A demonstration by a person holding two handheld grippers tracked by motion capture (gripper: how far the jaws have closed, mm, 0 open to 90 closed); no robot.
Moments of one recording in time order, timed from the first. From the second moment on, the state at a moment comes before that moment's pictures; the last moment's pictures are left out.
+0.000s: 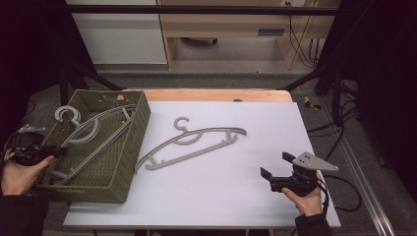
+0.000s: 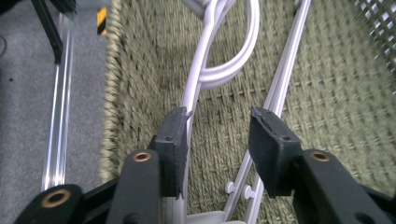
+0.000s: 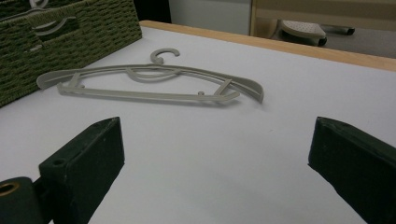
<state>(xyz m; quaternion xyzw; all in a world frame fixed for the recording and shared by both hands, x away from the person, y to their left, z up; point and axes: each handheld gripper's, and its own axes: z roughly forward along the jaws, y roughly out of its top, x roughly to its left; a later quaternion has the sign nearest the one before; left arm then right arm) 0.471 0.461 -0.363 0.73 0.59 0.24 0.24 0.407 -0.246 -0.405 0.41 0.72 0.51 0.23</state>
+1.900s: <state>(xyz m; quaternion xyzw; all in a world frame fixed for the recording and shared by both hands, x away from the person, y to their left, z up) 0.474 0.208 -0.377 0.79 0.35 0.19 0.47 0.406 -0.248 -0.402 0.41 0.72 0.51 0.23</state>
